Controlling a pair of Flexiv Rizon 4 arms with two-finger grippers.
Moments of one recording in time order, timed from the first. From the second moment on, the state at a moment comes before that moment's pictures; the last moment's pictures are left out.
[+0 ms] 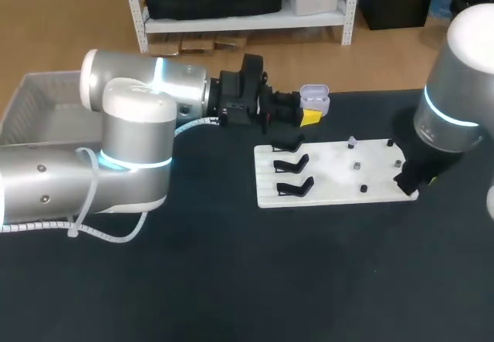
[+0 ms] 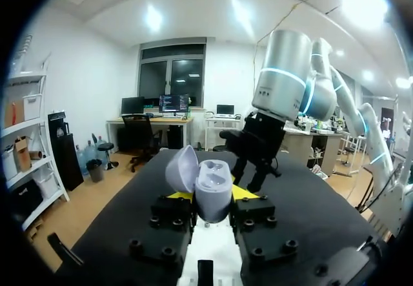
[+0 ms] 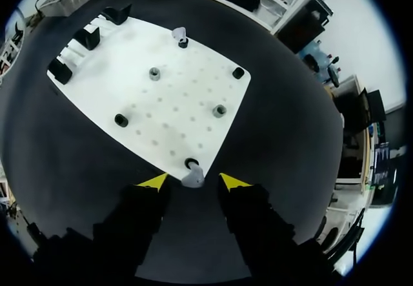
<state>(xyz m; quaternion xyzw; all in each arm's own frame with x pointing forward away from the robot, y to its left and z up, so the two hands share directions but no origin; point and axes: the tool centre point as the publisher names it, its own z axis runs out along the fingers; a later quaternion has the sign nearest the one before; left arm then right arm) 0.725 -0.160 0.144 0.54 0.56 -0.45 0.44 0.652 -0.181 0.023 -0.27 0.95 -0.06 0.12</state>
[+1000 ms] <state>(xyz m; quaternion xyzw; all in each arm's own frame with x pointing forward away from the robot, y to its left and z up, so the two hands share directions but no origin) 0.725 -0.160 0.144 0.54 0.56 -0.45 0.44 0.645 -0.141 0.103 -0.20 0.97 -0.04 0.12</state>
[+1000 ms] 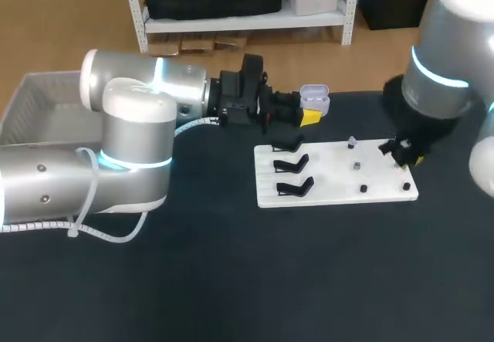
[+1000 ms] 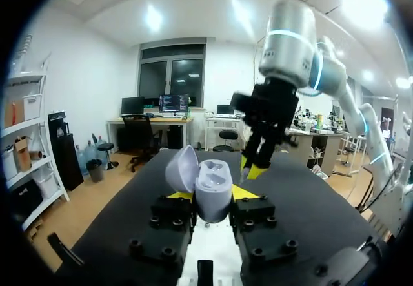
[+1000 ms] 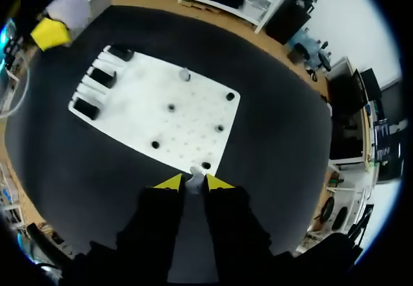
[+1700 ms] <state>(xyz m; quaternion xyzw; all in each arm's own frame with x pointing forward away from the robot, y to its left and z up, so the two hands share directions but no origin) 0.725 -0.160 0.144 0.54 0.56 -0.45 0.44 0.639 -0.084 0.199 -0.19 0.98 -0.02 0.11</state>
